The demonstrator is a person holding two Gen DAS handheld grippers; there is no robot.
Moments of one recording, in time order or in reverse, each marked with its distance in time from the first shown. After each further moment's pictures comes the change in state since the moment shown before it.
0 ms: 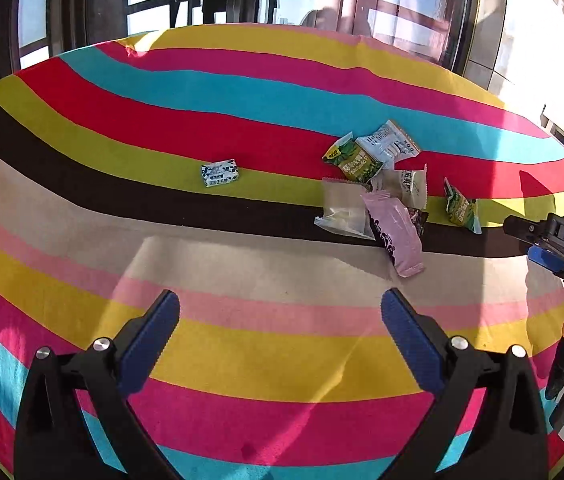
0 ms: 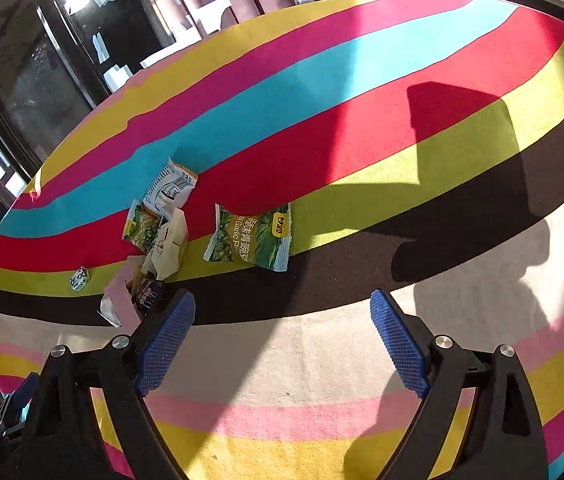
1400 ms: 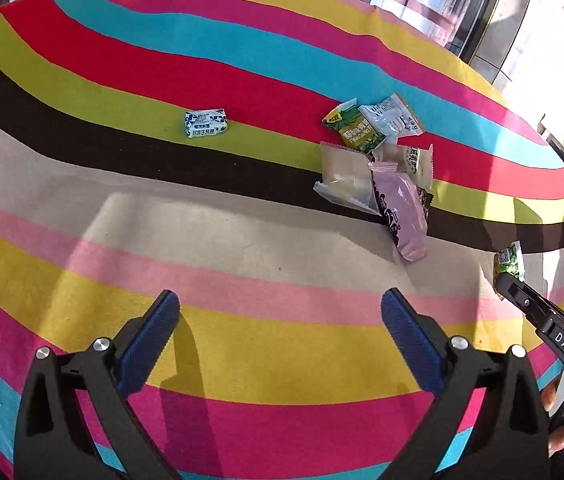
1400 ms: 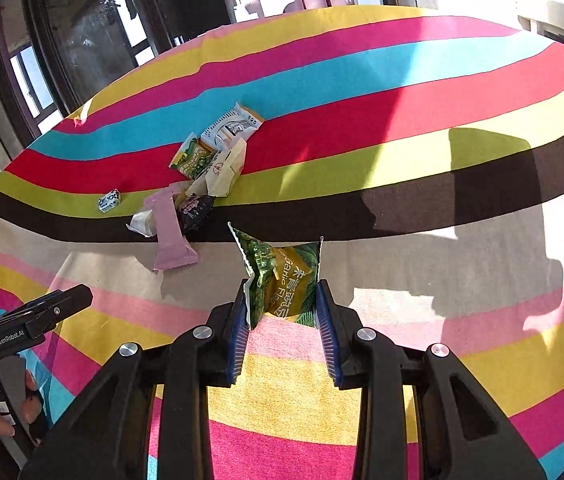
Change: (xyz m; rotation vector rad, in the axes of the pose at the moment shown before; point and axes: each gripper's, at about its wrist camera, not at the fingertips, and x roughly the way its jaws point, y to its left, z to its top) left arm 0.021 0.004 -0.004 -0.054 0.104 -0.144; right arm -0.028 0.019 -0.063 -0.232 -0.015 0.061
